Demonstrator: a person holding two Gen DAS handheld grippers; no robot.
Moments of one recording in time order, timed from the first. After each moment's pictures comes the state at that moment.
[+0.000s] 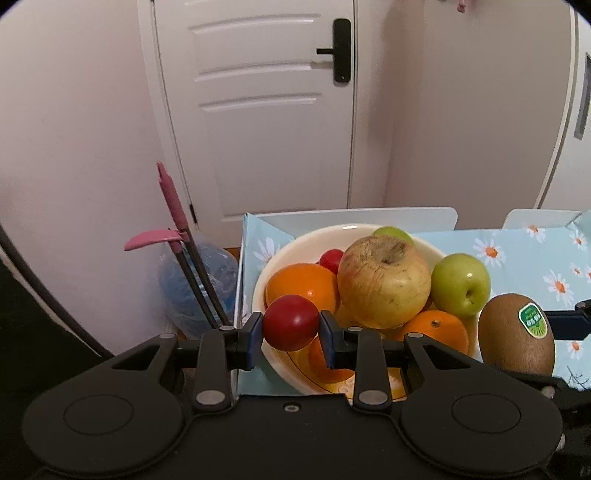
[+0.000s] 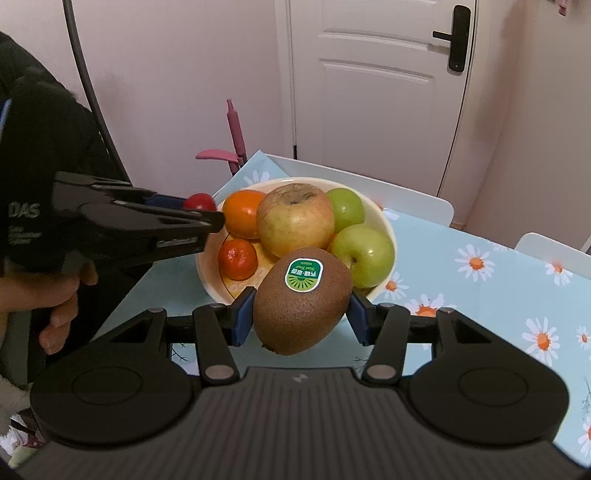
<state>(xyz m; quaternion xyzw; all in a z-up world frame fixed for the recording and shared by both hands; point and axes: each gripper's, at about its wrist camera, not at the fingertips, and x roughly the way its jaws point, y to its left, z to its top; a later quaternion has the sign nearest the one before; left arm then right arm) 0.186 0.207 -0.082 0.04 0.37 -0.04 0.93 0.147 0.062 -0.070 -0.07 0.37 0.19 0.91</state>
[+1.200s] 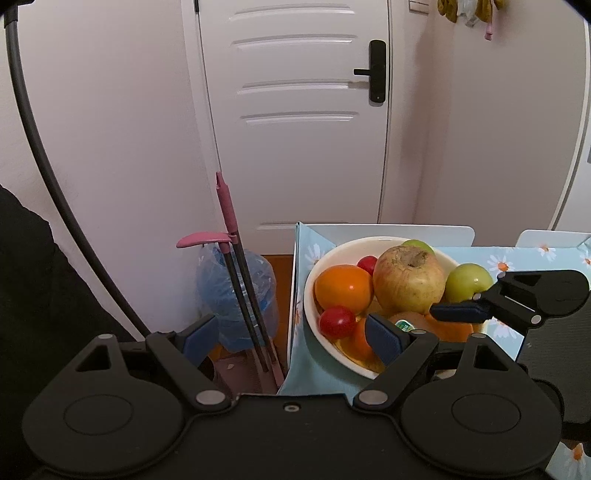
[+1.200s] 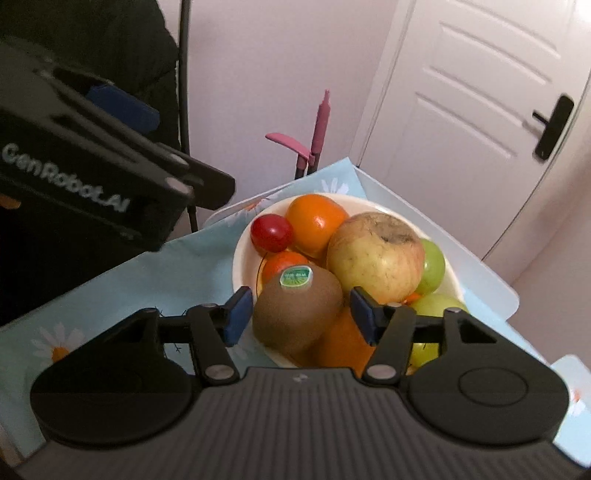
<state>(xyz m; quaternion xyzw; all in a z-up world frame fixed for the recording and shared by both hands) 0.133 0.231 -0.046 0.03 0.35 0.02 0.94 0.167 0.120 -0.112 -0.23 0.30 0.31 0.87</state>
